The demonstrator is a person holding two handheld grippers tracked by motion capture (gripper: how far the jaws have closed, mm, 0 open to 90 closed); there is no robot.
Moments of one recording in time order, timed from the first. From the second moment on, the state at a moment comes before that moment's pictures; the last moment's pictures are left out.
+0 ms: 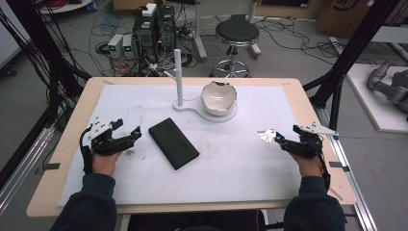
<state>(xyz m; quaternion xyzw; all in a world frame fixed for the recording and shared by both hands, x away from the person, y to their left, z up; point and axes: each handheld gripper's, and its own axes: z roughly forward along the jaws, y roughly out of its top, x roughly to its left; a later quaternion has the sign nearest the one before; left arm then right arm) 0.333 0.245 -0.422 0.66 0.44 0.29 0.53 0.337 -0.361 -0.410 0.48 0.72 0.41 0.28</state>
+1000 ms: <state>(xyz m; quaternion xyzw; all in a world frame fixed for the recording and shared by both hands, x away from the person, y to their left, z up) 0.332 0.247 -0.426 0.67 0.45 0.28 0.51 0.366 -0.364 -0.425 0.51 0.71 0.42 0.22</state>
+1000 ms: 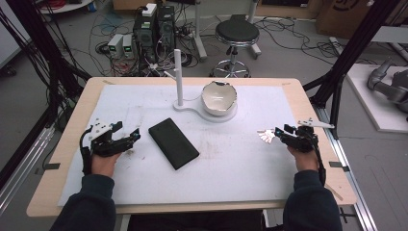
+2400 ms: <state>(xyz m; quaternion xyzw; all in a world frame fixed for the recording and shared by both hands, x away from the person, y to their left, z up) 0.338 0.244 -0.430 0.69 0.46 0.27 0.50 0.385 -0.360 -0.409 0.49 0.70 0.49 0.18</state>
